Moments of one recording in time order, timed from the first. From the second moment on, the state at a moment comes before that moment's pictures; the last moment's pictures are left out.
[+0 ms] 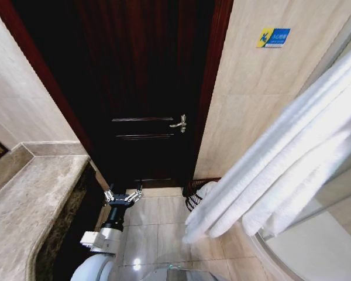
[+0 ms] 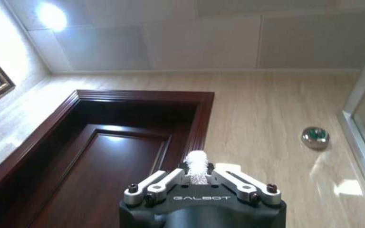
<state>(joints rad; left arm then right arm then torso) 1.85 -1.56 -0.58 -2.38 -0.18 -0.08 0.09 -1.21 0.83 1.17 2.35 0.96 0.15 -0.16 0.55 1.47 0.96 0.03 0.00</state>
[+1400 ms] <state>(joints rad) 1.85 -1.56 -0.58 -2.38 -0.18 -0.08 0.09 -0.46 0.73 0.54 1.70 1.04 0.22 -0.11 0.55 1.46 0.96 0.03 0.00</state>
